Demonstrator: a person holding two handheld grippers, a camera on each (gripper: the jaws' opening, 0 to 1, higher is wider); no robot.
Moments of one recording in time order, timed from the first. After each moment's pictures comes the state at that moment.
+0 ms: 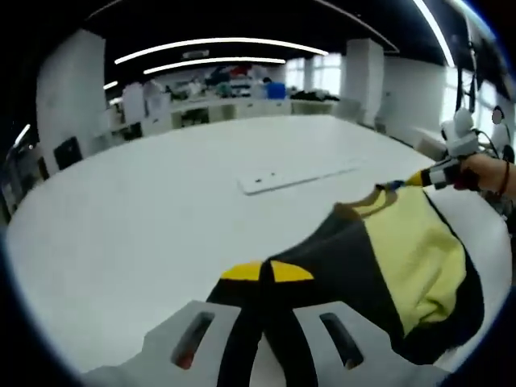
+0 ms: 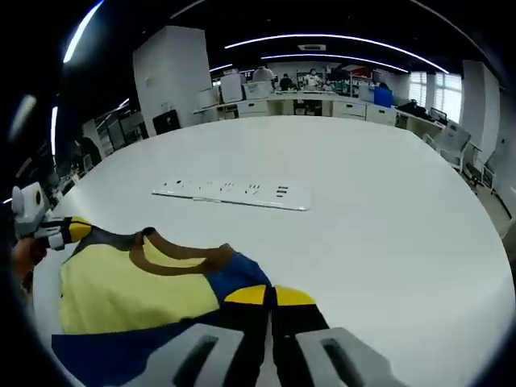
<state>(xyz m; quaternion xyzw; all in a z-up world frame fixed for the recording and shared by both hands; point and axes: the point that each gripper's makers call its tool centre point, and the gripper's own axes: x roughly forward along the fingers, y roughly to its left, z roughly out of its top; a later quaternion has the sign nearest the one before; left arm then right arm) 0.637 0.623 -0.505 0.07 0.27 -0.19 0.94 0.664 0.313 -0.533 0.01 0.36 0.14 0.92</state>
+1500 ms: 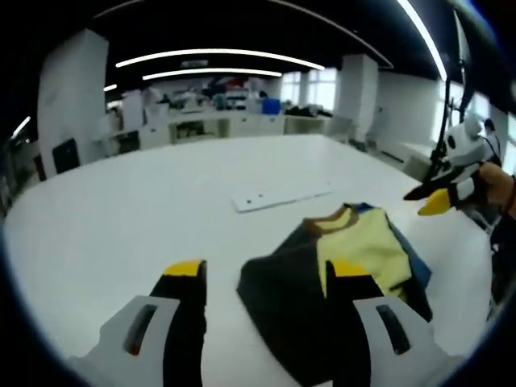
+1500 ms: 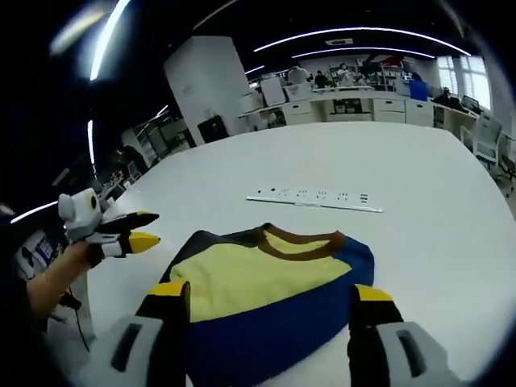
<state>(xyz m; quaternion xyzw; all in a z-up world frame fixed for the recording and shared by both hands) 0.583 0.629 -0.443 0.03 0.23 -0.22 0.95 0.556 0.409 -0.440 0.05 0.35 0.28 0.89</state>
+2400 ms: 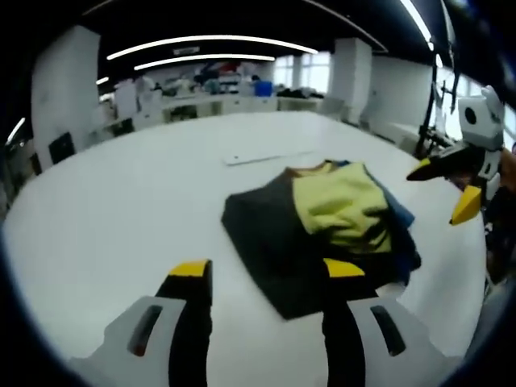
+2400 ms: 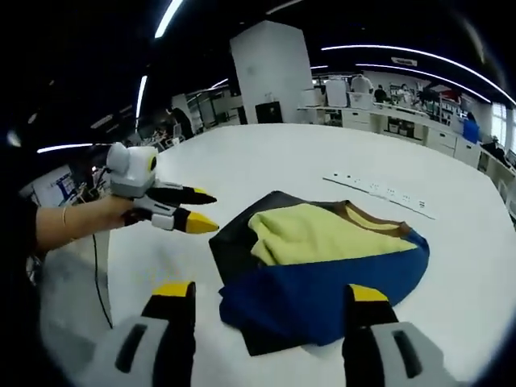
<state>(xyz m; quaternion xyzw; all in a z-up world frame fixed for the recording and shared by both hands) 0.514 0.642 -0.494 0.05 0.28 -0.23 0.93 0.454 0.469 -0.462 -0.06 0.32 0.39 0.86</state>
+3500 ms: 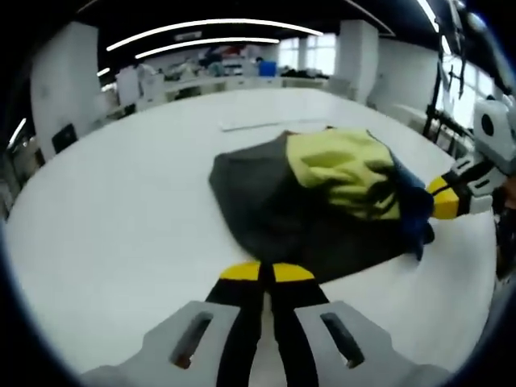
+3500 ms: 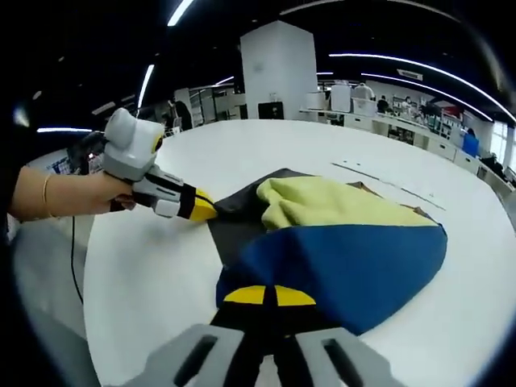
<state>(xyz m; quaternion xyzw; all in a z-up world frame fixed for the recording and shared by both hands) 0.501 0.637 -0.533 0.04 0.32 -0.20 0.92 0.453 0.475 -0.504 -0.08 0.29 0.37 0.88</state>
